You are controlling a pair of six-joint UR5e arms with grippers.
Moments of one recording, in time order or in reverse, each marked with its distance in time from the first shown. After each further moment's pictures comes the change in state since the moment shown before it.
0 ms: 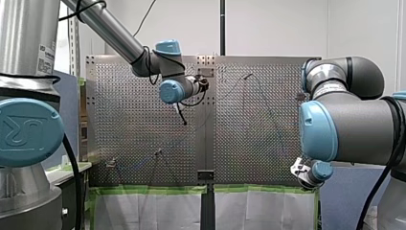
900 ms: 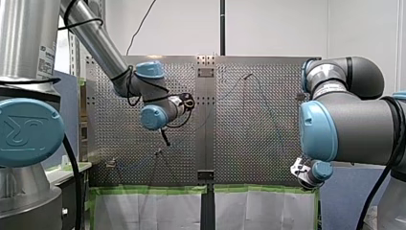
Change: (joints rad) left arm 0.005 0.000 -0.270 0.270 -0.064 0.051; right arm 0.000 0.000 0.000 0.002 0.000 0.000
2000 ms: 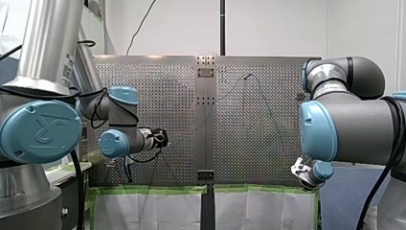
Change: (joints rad) left arm 0.193 -0.074 -0.272 0.028 0.169 -0.034; right arm -0.006 0.000 0.000 0.005 -0.005 -0.001
